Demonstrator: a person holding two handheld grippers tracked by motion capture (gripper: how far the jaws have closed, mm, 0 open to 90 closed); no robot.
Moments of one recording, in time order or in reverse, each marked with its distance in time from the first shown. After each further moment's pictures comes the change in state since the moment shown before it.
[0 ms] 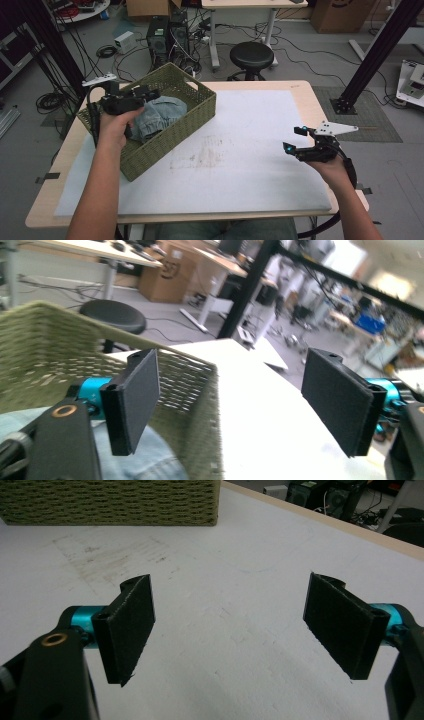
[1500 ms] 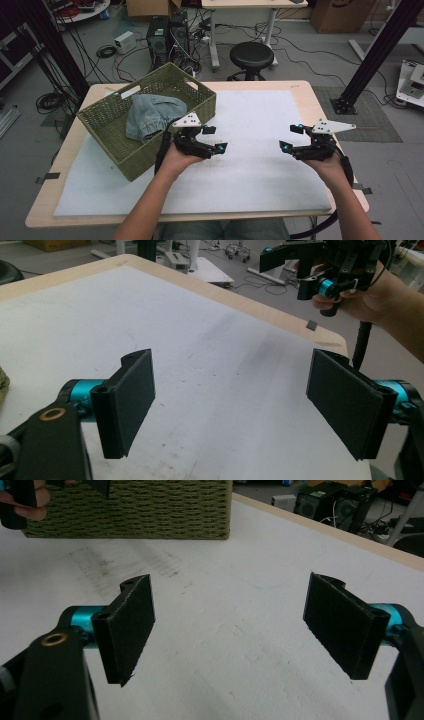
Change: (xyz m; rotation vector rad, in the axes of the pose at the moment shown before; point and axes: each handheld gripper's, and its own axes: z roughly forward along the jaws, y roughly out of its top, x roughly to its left) left arm -0.092 -0.106 0.107 0.257 -0.246 0.228; right arm 0.007 0.010 0.005 -0.031 0.033 -0.005
